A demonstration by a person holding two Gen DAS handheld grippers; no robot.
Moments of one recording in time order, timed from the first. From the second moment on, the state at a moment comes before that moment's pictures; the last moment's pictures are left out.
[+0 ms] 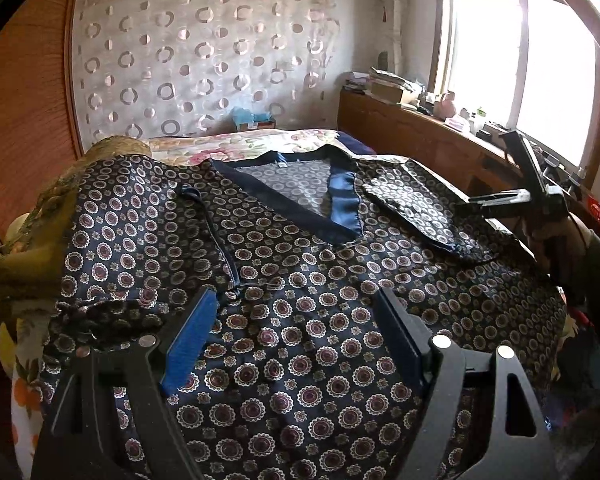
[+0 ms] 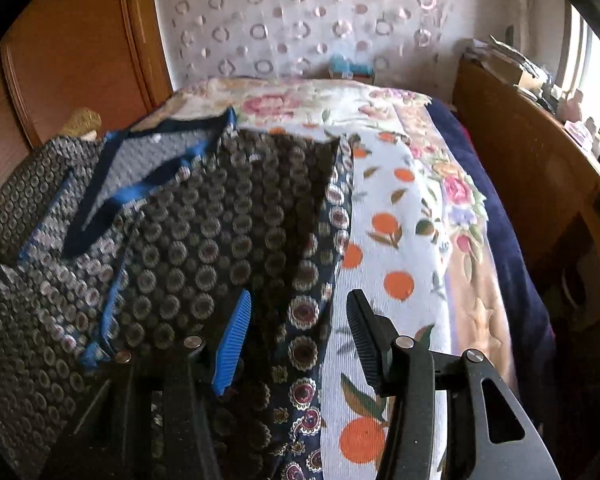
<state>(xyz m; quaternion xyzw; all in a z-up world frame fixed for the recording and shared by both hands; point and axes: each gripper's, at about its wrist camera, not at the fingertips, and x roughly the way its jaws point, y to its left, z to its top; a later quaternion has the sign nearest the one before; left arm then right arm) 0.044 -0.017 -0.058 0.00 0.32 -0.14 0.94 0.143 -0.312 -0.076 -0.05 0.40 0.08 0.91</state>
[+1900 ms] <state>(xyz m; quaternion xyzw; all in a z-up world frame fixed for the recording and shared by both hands) 0.241 0.135 -0.043 -0.05 0.40 -0.03 0.91 0.255 -0.341 -0.101 -0.06 0.39 0.10 0.91</state>
